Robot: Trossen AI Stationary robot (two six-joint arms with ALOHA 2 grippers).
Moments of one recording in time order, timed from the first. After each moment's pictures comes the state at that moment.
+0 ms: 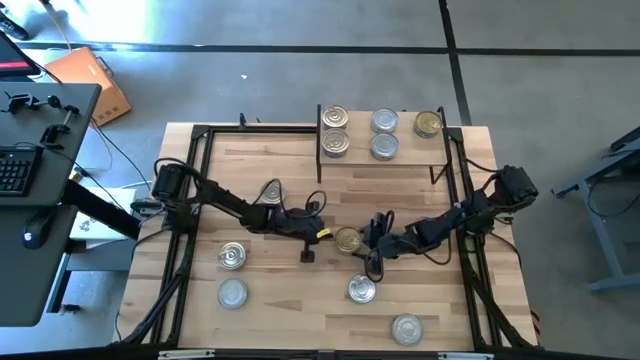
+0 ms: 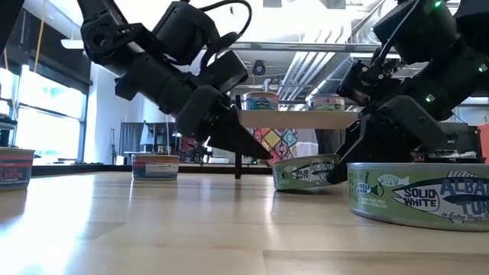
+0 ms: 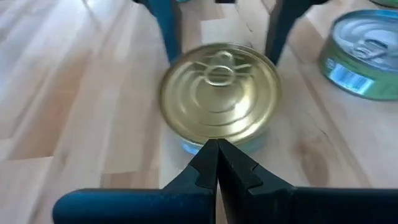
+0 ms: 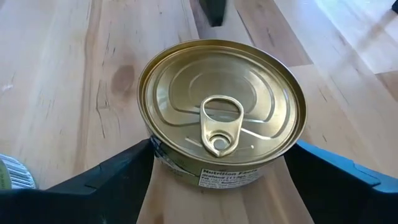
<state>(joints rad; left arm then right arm) -0.11 1.90 0.81 0.53 -0.07 0.06 0.34 1.67 0.50 0.43 0.40 0.33</state>
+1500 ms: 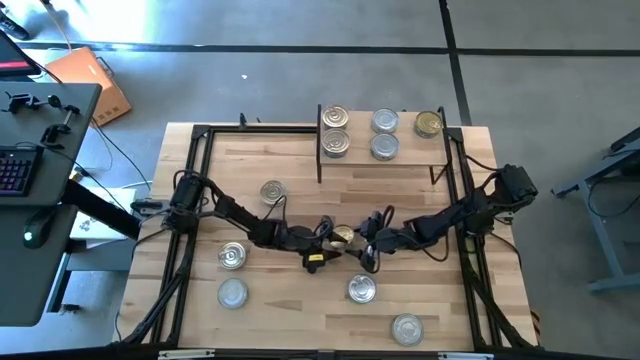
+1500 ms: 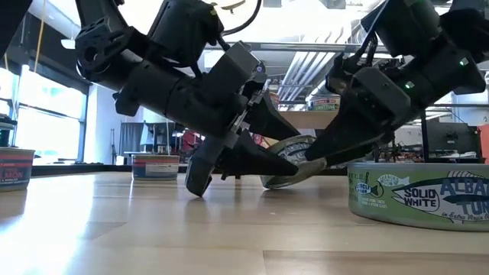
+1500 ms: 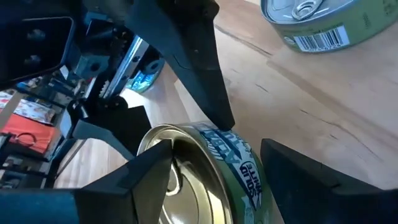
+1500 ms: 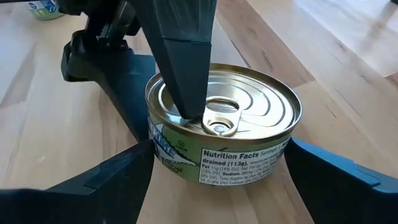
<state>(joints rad) -0.21 2.09 0.88 0.76 -0.22 0.77 0.31 1.66 0.53 0.49 0.34 0.49</state>
